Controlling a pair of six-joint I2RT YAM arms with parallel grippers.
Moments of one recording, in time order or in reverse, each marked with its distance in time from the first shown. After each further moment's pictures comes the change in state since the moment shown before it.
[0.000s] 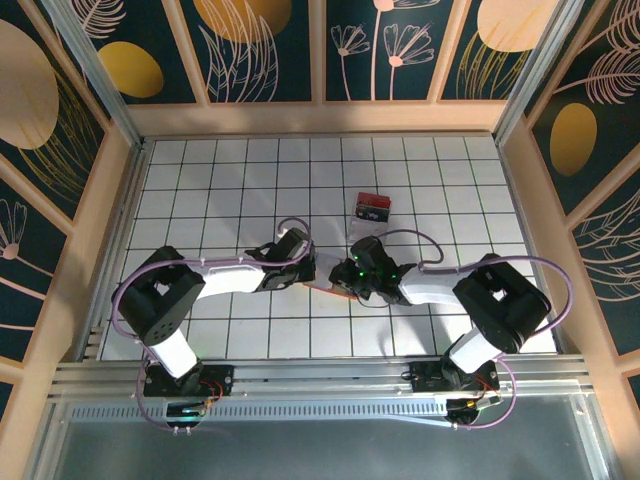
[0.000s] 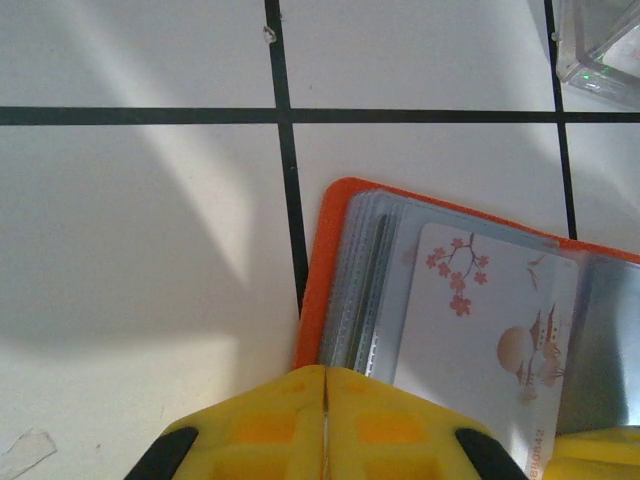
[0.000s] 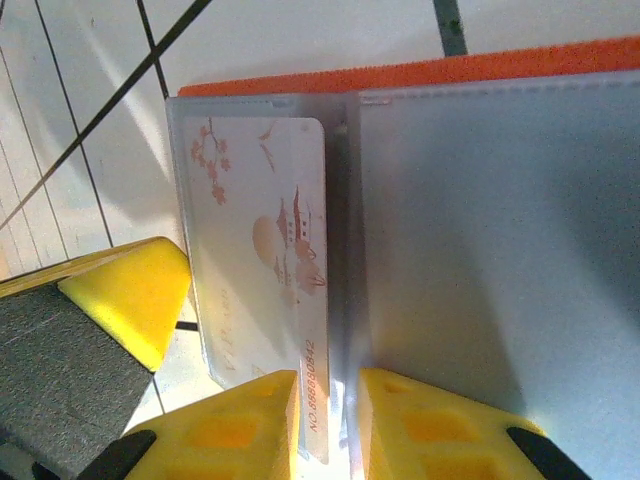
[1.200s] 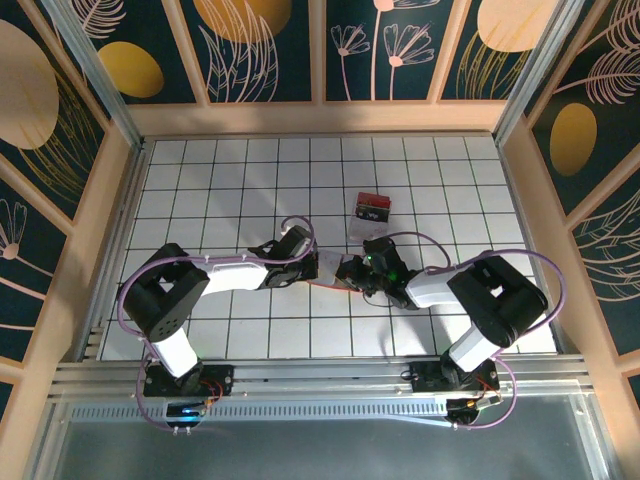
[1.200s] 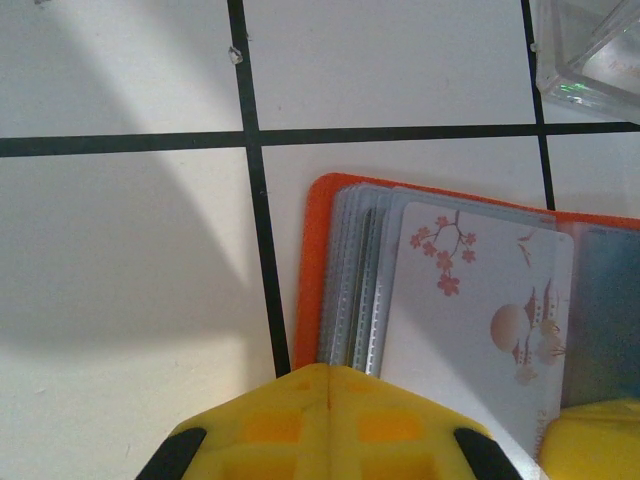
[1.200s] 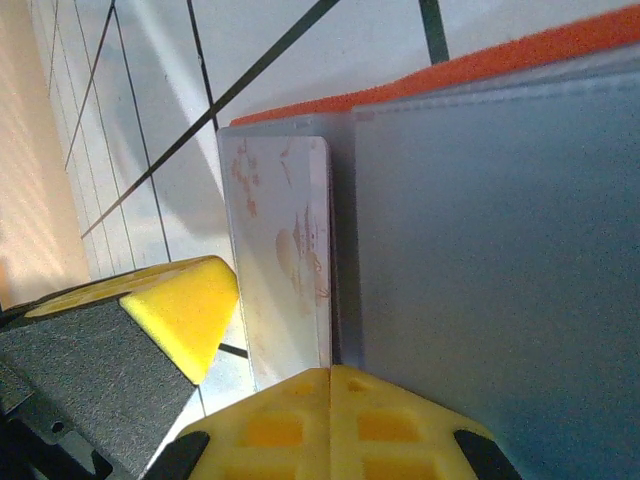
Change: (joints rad) left arm 0.002 0.029 0.027 0.008 0.013 0.015; right arm -0.082 0.031 -0.106 0.278 -0.089 -0.002
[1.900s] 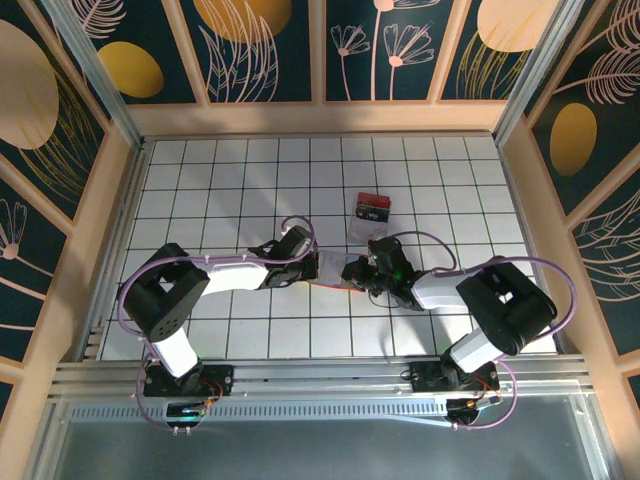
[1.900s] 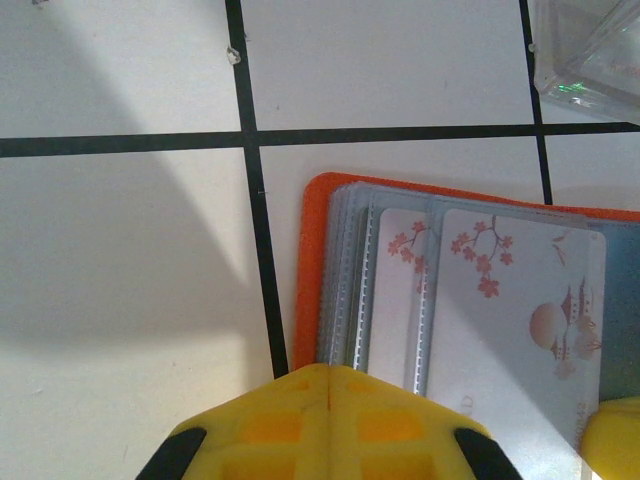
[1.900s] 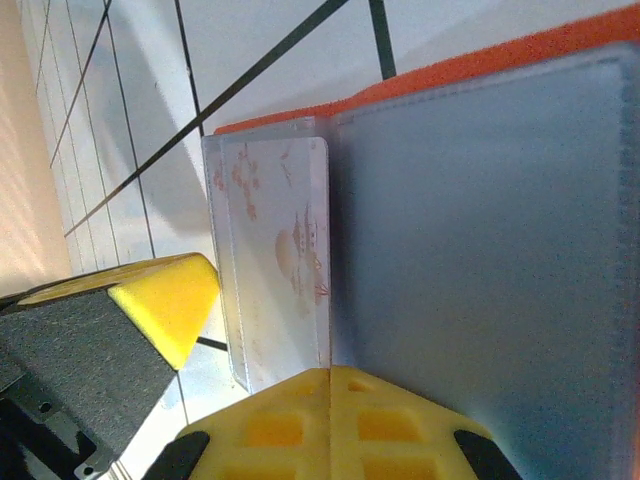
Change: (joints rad) left arm 0.000 -0.002 0.002 -0.001 -0.002 0.000; right arm -0.031 -0.054 -0.019 -0.061 -0.004 -0.068
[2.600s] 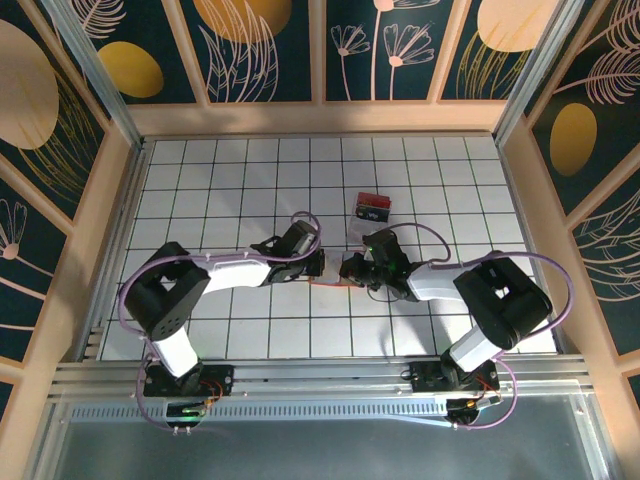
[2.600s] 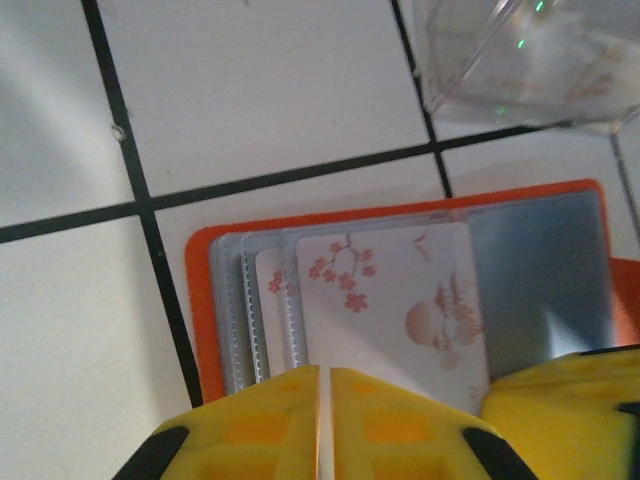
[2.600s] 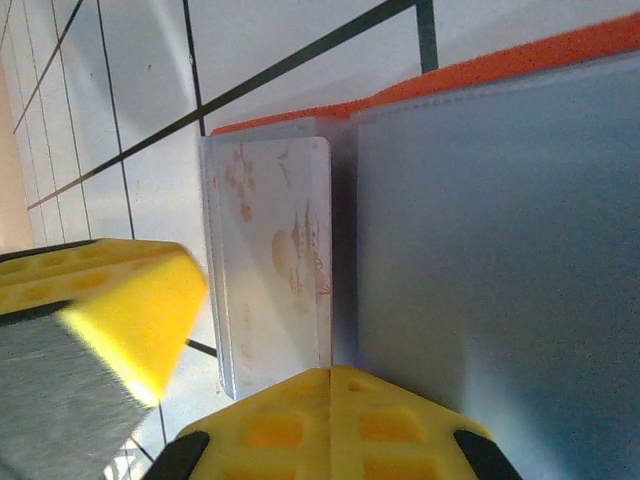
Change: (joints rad) left arm 0.000 0.028 0.047 0.028 0.053 0.128; right arm -0.013 0.034 0.087 -0.113 -0.027 -0.116
